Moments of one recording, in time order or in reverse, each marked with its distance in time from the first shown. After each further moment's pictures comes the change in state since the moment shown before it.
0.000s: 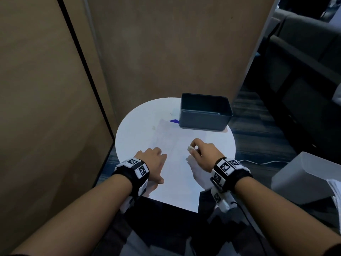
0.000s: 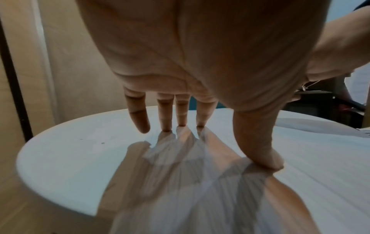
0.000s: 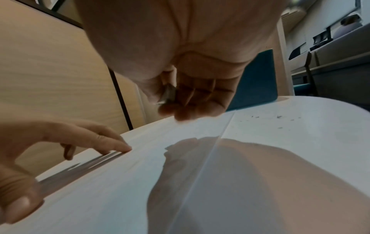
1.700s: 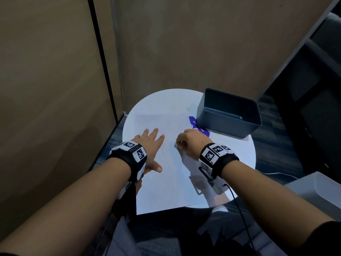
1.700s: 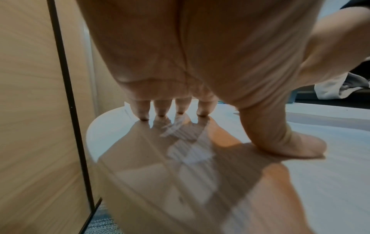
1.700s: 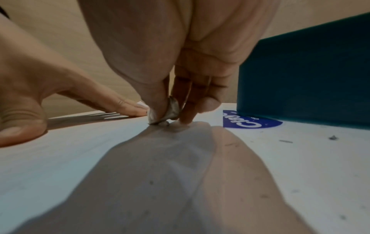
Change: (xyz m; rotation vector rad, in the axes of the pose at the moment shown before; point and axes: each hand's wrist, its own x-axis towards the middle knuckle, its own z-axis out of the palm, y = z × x) left_hand 0.051 -0.073 0.021 -0.152 -0.038 -0.101; right_hand 0.097 -0.061 0.027 -0.358 -0.262 -0.266
